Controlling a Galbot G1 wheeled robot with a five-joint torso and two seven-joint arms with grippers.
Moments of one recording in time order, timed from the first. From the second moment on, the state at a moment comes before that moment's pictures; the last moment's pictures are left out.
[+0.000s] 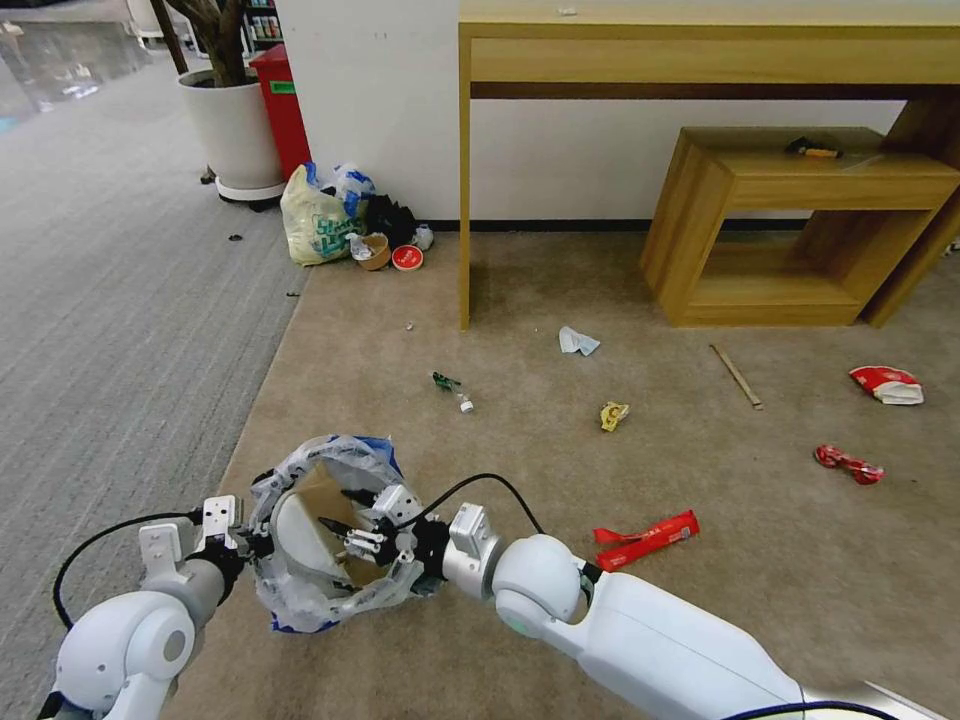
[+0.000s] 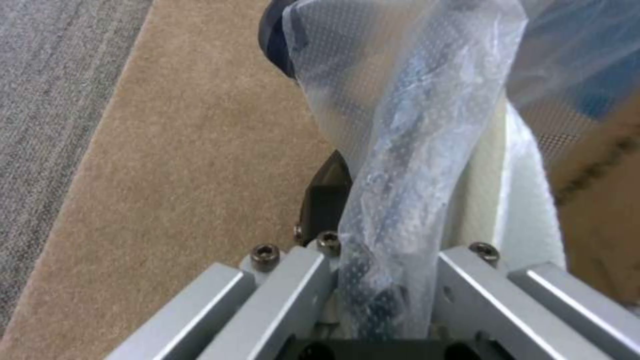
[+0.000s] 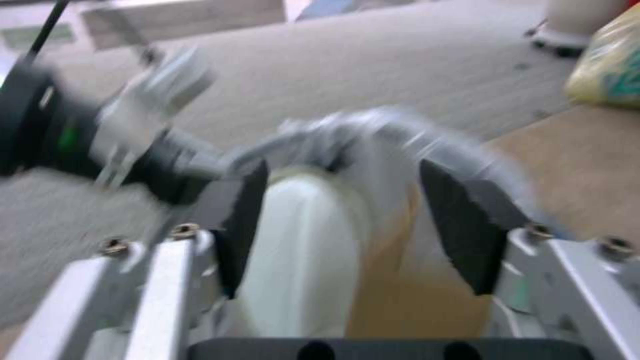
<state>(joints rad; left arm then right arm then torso) 1.49 -1.16 -0.76 -2.07 -0.66 0.74 -0.12 -0.68 1.13 -0.53 1.81 0.56 -0.17 -0.04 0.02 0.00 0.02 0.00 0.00</state>
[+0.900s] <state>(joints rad) 1.52 -1.20 -0.78 -2.08 -0.63 0.74 -0.09 -0.99 1.00 0.14 1.48 0.53 -0.20 0.06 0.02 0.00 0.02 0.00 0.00</state>
